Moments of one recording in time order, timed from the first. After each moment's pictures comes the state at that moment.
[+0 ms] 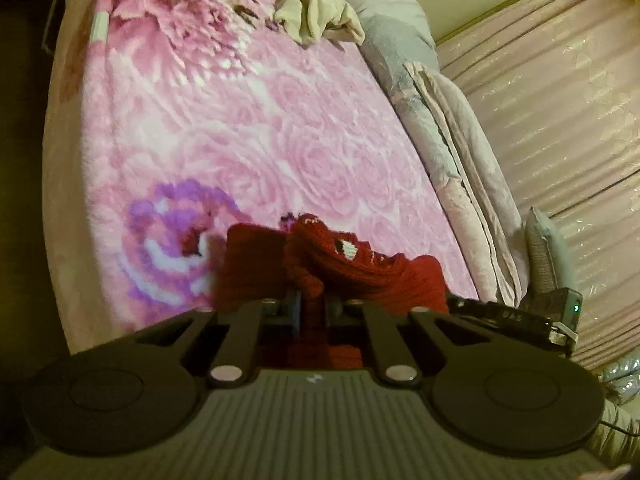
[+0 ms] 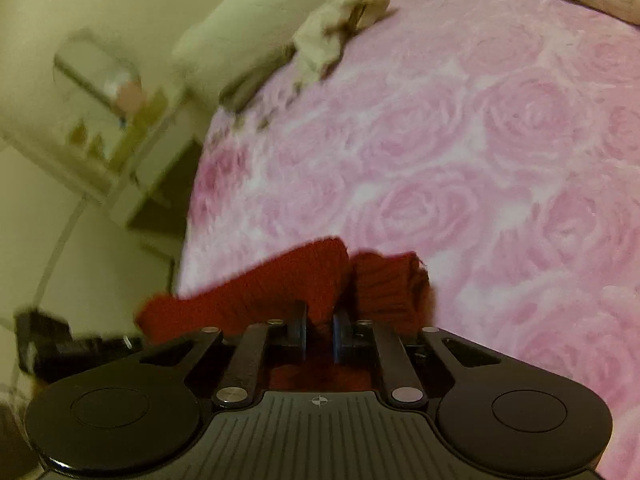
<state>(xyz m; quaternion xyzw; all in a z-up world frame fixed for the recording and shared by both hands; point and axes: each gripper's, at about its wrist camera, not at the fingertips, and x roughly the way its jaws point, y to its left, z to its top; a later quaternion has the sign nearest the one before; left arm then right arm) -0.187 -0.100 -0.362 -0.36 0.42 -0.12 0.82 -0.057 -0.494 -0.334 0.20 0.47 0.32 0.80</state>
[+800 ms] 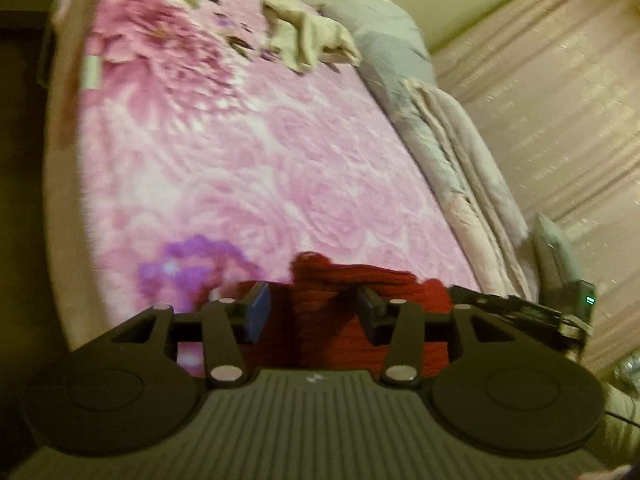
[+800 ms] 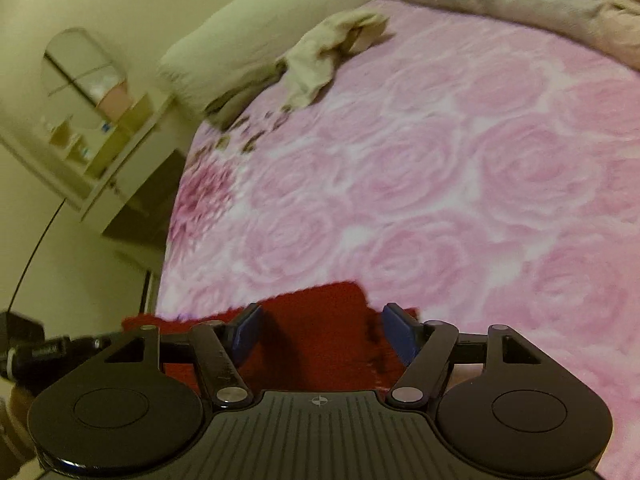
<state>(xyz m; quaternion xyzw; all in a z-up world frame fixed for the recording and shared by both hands) -0.162 -0.094 -0.360 -0.34 0.40 -0.13 0.84 -0.030 -0.467 -0.330 0.15 0.47 0.32 0.81</state>
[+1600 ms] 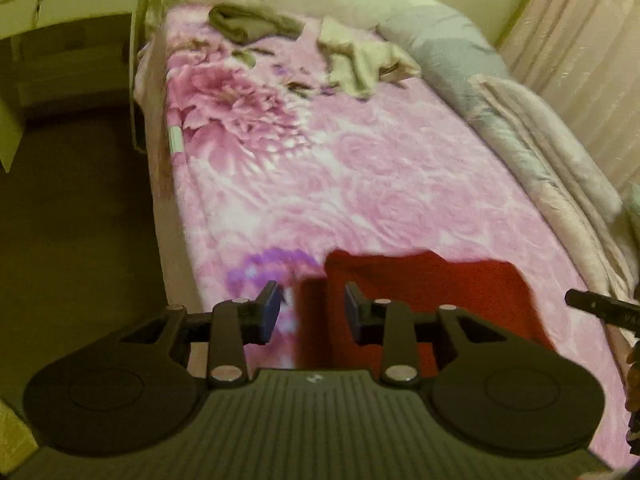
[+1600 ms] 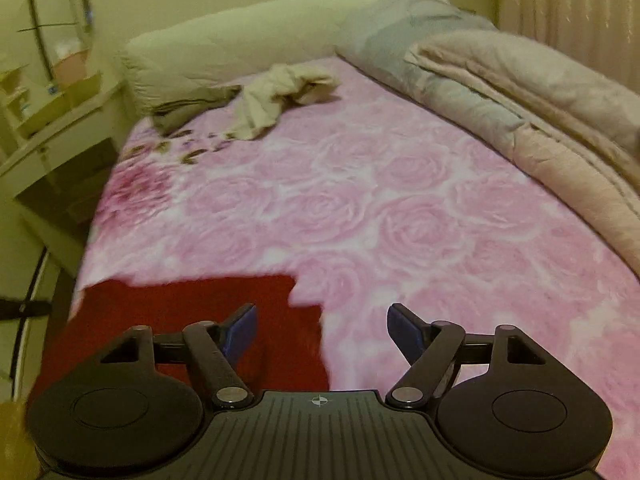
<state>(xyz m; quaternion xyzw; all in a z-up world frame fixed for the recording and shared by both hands) -0.225 -0.135 -0.284 -0.20 0.42 0.02 0.89 -0.133 -0.473 -0.254 -0.01 0.40 0.20 0.89</state>
